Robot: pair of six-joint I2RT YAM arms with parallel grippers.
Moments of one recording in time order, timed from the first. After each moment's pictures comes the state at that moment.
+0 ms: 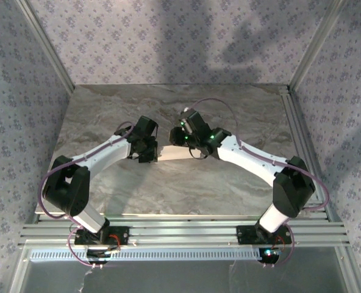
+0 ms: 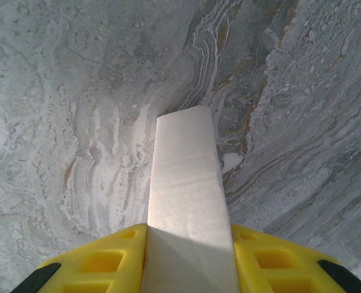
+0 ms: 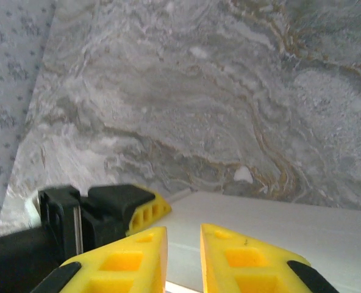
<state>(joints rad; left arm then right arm) -0.55 1.59 1.08 -0.63 0.06 -2.09 0.80 1.62 1.31 -0.37 0.04 0.77</state>
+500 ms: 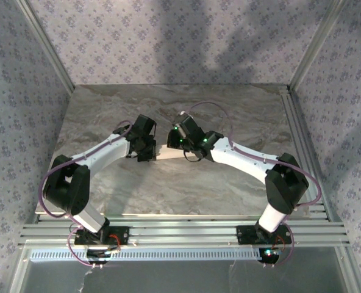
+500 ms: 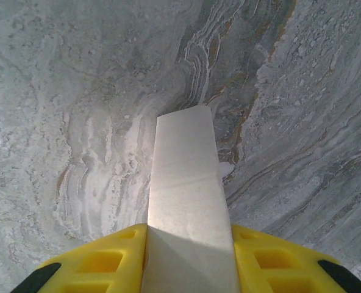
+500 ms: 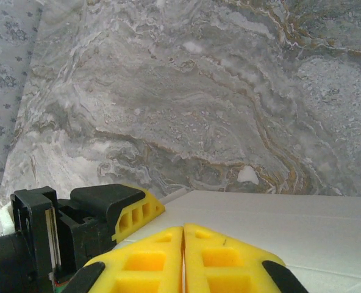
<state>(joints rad) -0.52 1.59 1.09 -0.64 0.07 -2.09 0.84 1.67 1.28 -0.31 0.09 0.82</state>
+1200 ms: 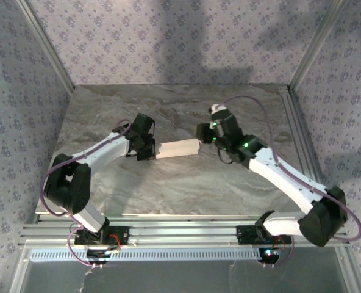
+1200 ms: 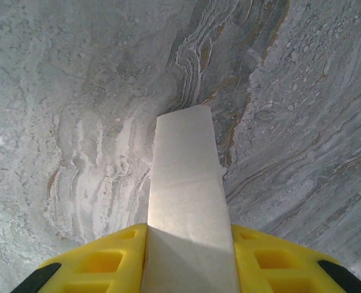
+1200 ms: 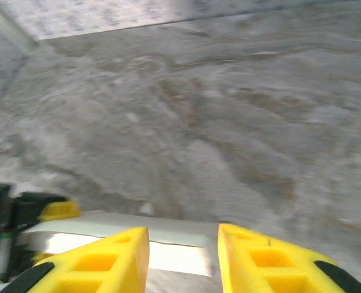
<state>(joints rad) -0.50 1.61 1.10 -0.64 0.08 -2.09 0.61 1.26 1.09 -0.42 0.13 0.45</state>
